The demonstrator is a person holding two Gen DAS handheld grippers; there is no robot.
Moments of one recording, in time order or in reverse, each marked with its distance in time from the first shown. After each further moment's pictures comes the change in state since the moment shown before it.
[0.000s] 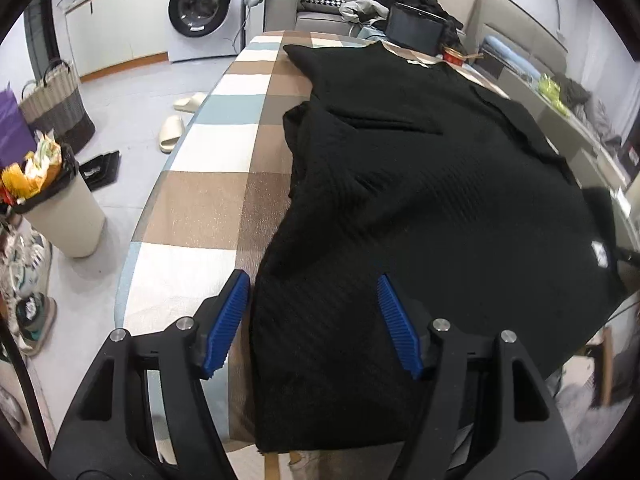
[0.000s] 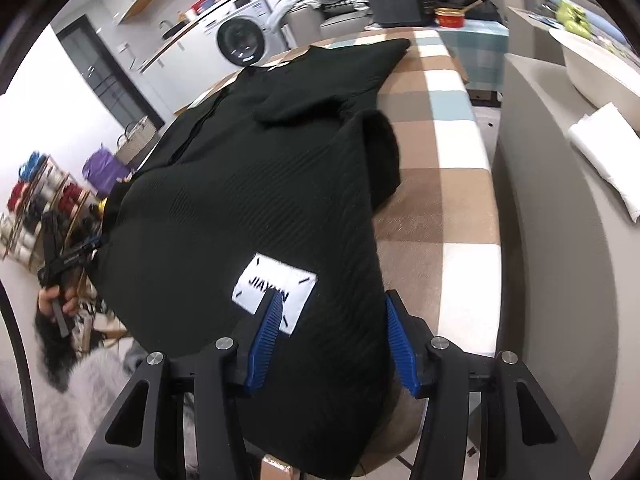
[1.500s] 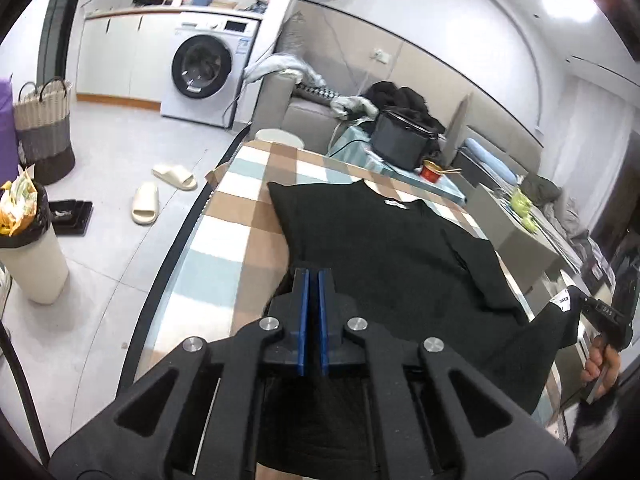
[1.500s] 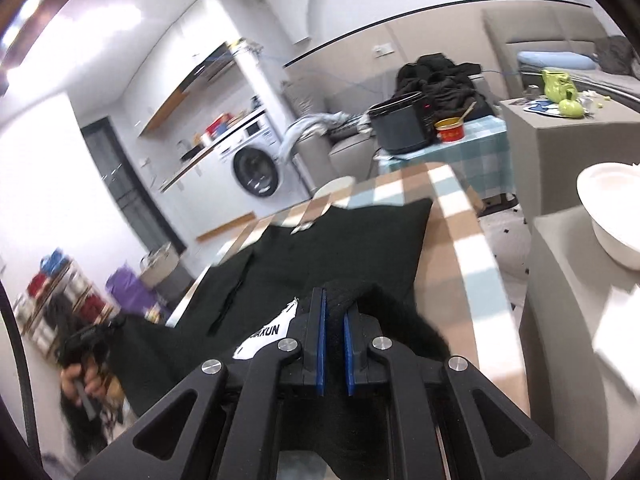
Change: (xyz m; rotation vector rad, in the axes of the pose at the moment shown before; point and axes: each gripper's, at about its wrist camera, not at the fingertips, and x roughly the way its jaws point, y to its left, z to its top) left arm -0.034 0.031 0.136 -0.175 -0.303 -0.153; right arm -0.029 0.014 0.112 0.128 -0.484 0.076
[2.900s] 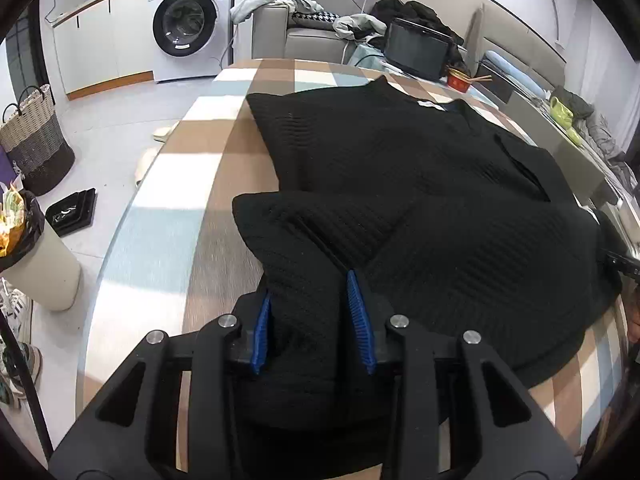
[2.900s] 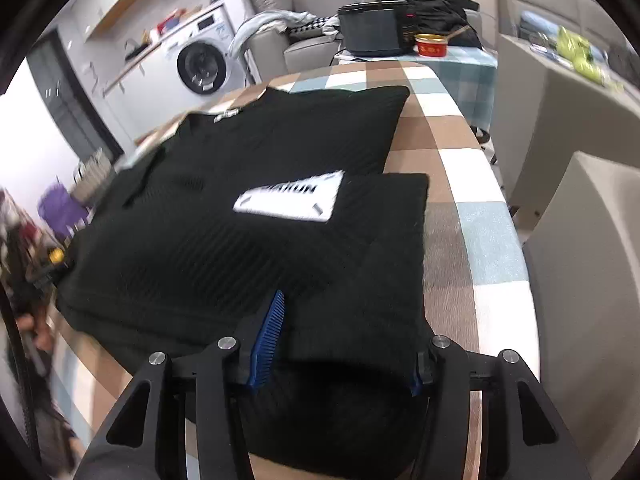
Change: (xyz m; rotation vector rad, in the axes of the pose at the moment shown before) left arm 0.139 -0.026 -0.049 0.166 0.247 0.120; right arm 0.108 -0.023 -0.038 -0.142 0.380 -0.237
